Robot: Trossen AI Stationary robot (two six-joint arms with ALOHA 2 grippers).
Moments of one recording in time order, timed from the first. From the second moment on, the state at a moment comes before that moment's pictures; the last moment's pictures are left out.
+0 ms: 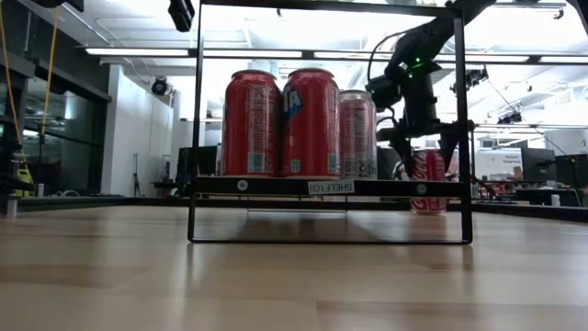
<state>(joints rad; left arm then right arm) 0.01 0.85 0.58 0.43 0.09 -0.50 -0.76 1.76 1.33 -1.16 0.08 0.84</state>
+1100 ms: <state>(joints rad) 0.01 0.85 0.58 0.43 0.09 -0.50 -0.77 1.75 1.46 -1.31 0.01 0.36</state>
